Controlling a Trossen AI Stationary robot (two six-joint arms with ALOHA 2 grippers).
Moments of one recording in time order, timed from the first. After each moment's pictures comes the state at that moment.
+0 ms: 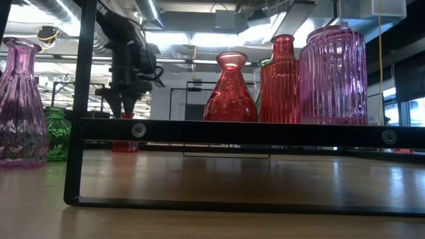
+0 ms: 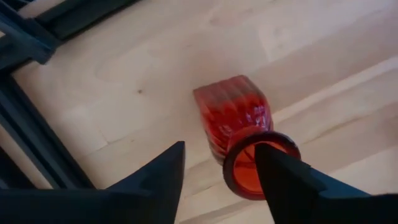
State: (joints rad) left arm 0.97 1.64 1.25 -1.05 0.01 -0.18; right arm -0.14 1.23 1.66 -0.87 0.19 0.47
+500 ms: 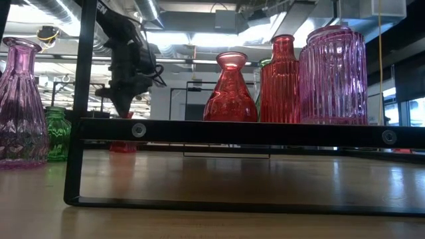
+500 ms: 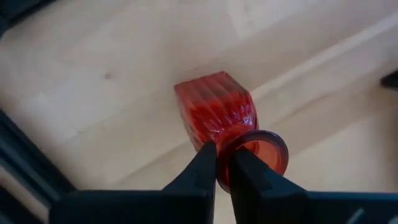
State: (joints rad) left arm 0.95 1.64 1.25 -1.10 0.10 -0.15; right arm -0.14 1.23 1.66 -0.91 0.19 0.47
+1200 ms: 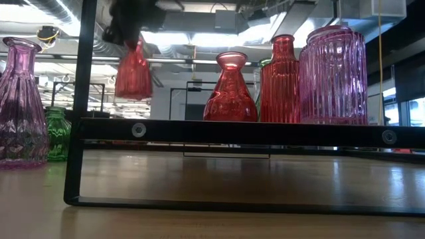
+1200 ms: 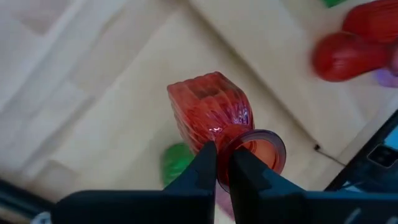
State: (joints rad) left arm 0.33 1.46 1.49 -1.38 0.19 -0.48; right arm -0.14 1.23 1.66 -0.96 0.19 0.46
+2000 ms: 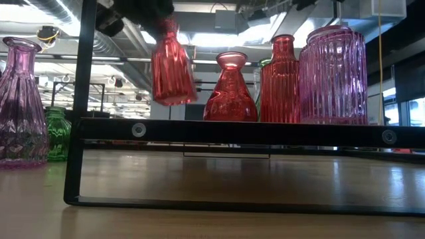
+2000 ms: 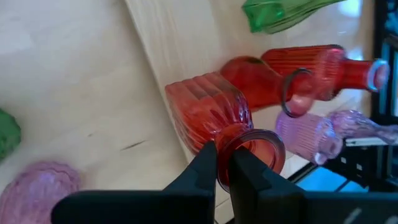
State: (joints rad) left arm -0.16 1.52 1.35 -0.88 -0.03 -1.45; right arm -0.14 1.23 1.66 -1.19 0.33 0.55
